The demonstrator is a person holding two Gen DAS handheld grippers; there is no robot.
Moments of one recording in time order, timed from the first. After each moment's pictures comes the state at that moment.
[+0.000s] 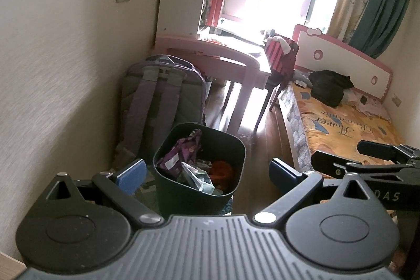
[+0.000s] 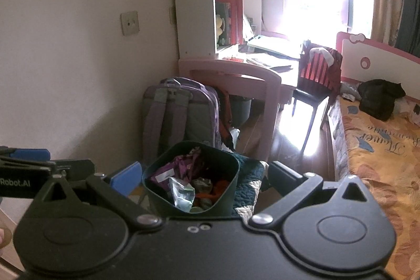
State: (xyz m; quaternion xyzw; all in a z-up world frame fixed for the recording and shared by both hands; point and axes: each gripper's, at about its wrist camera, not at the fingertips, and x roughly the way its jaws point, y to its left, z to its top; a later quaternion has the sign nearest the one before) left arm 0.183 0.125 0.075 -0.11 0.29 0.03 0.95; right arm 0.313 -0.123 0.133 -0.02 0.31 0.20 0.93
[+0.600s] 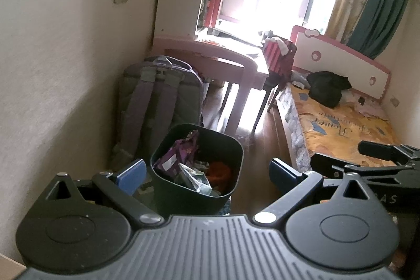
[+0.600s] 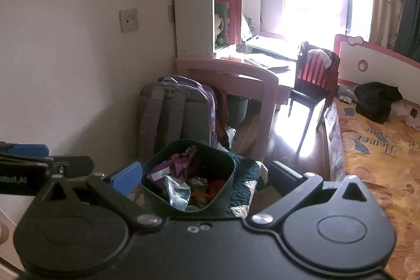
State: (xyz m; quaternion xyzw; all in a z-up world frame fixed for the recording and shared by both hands) left arm 0.185 0.120 0.071 -0.11 0.29 0.02 0.95; right arm 0.311 -0.126 0.128 -0.03 0.31 0.19 0.93
